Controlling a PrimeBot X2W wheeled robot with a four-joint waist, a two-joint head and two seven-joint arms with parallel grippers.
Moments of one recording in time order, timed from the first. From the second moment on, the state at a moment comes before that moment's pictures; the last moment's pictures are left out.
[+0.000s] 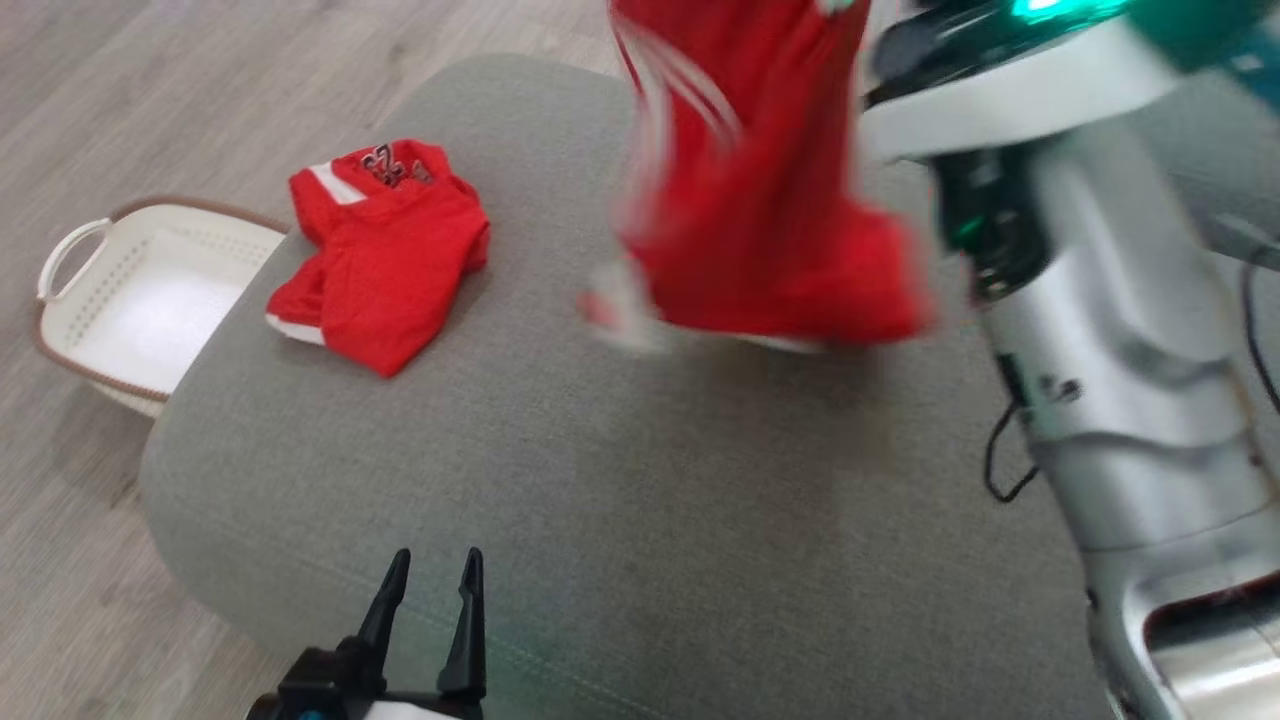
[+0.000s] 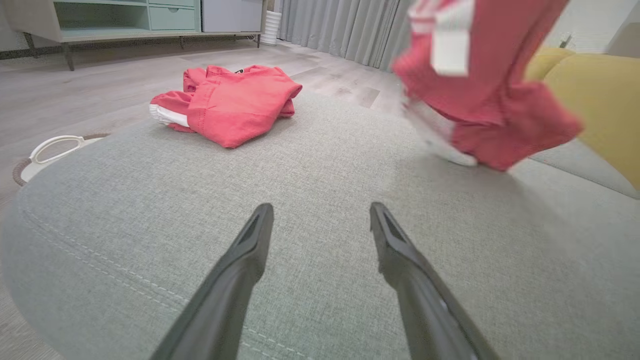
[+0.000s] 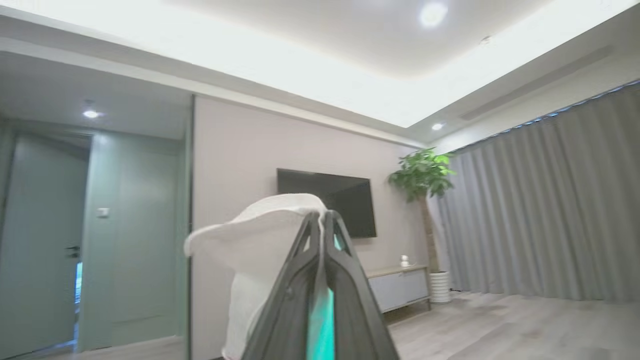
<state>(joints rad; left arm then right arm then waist) 0.06 0.05 -0.24 0.35 -0.28 -0.07 -0.25 -0.89 -0.07 0.37 0.38 0.49 0.13 -0.26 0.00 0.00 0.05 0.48</state>
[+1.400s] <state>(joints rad) -0.18 0.05 -0.44 0.39 -0.34 -0.12 -0.25 -0.10 -0.04 -0.09 0.33 0.09 0.13 -0.26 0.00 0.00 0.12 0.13</state>
